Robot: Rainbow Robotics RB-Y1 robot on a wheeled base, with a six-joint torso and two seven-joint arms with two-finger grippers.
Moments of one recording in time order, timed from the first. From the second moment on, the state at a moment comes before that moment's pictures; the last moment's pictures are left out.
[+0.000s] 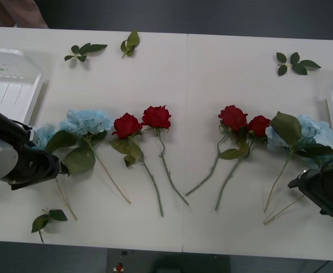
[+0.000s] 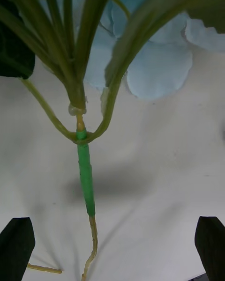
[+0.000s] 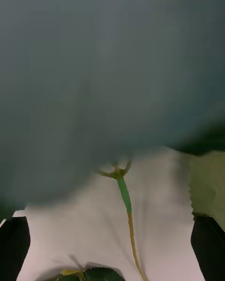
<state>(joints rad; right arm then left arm) 0.00 -0.59 -0.09 -1.75 -0.64 1.49 0.77 -0.33 1.04 -0.57 -1.70 0.89 1.16 -0.70</state>
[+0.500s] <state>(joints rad) 0.00 -0.59 -0.09 -1.75 -0.61 1.49 0.77 -0.41 0.99 -0.66 -1.61 0.87 1.14 -0.70</state>
